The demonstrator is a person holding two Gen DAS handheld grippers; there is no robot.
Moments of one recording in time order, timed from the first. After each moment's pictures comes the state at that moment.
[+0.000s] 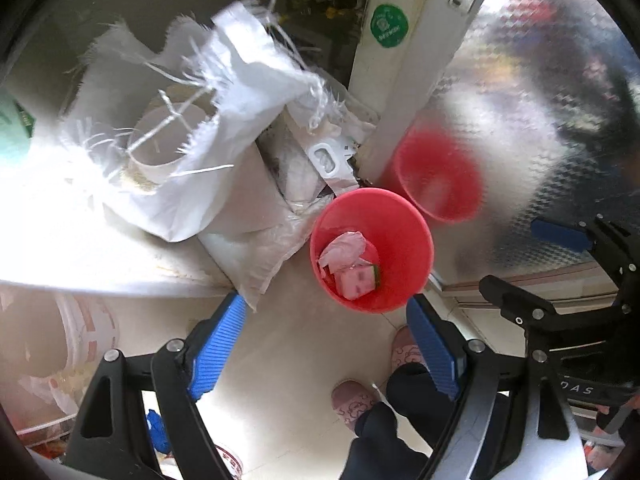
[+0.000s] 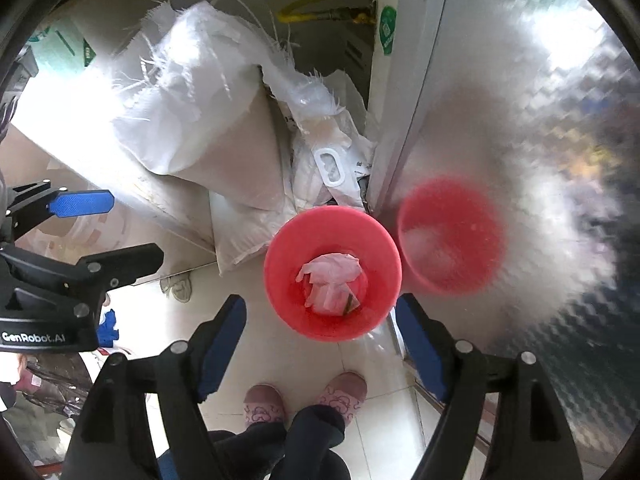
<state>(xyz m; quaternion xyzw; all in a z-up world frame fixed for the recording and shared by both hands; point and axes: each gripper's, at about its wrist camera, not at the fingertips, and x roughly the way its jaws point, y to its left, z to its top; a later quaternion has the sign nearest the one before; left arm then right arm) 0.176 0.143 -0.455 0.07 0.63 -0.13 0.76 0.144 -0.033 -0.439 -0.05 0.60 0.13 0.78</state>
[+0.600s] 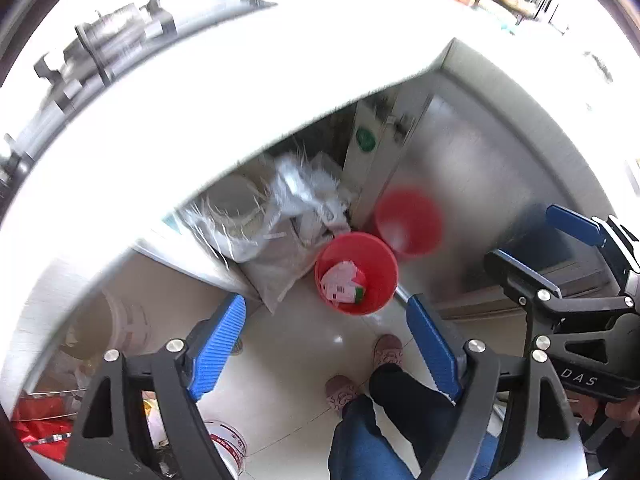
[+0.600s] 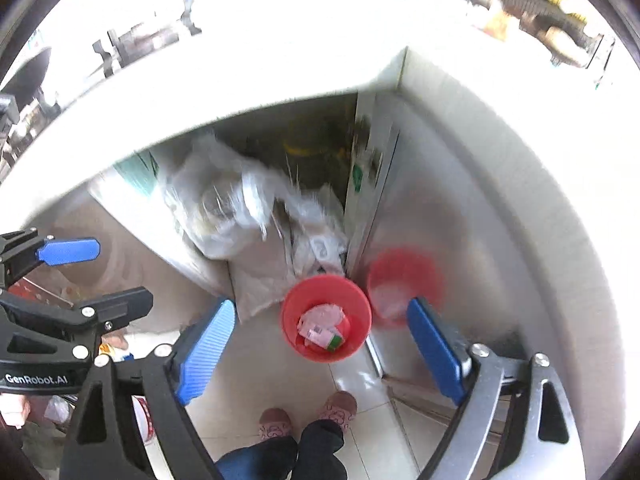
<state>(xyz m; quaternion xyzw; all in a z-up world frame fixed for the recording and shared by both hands) 0.138 0.152 -0.228 0.05 0.58 -0.11 0.80 0.108 -0.023 -0.225 -0.04 0.52 0.08 0.85</state>
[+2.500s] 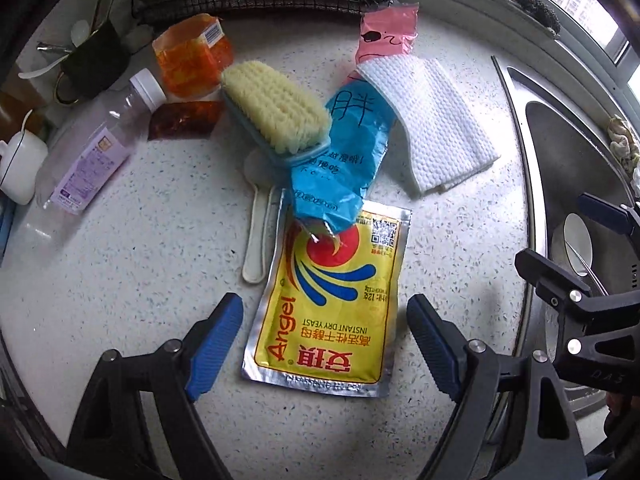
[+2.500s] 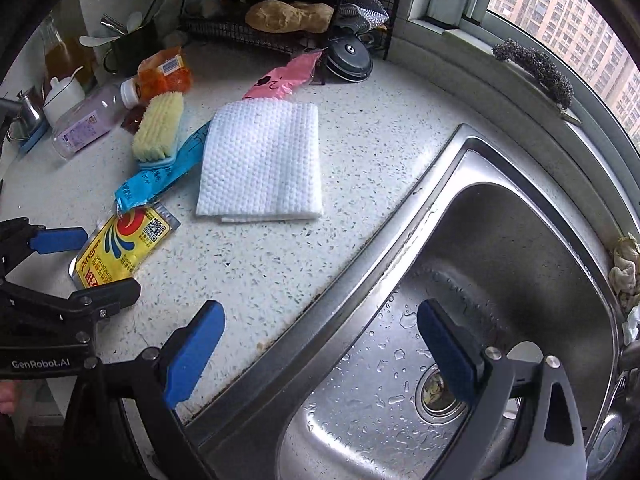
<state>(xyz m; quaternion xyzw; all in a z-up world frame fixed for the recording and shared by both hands) 0.386 -0.197 -0.209 0.23 0.56 -0.32 0.72 0.255 -0.311 -0.151 0.06 0.54 -0.17 0.82</state>
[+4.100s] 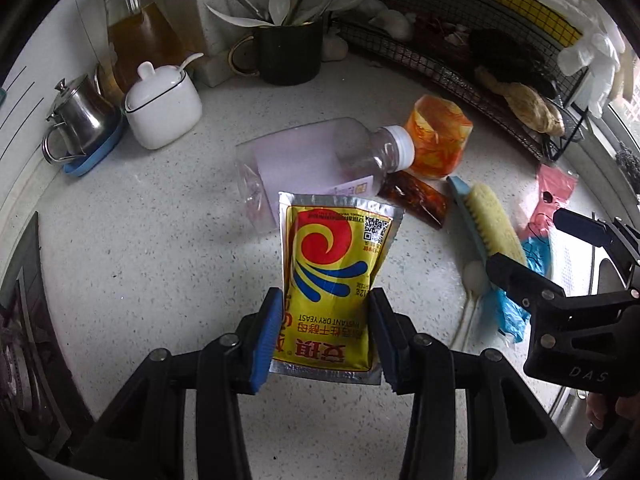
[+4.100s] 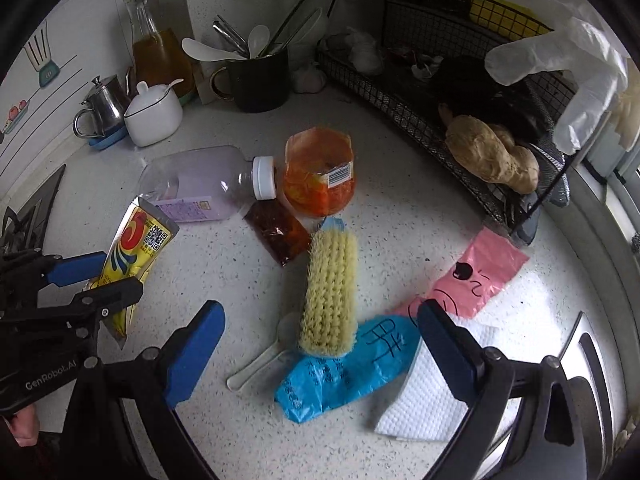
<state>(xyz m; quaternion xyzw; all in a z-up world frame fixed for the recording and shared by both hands) 0.486 -0.089 -0.163 0.10 0.56 -0.16 0.81 0.409 -0.237 -0.121 0.00 0.52 0.01 0.86</state>
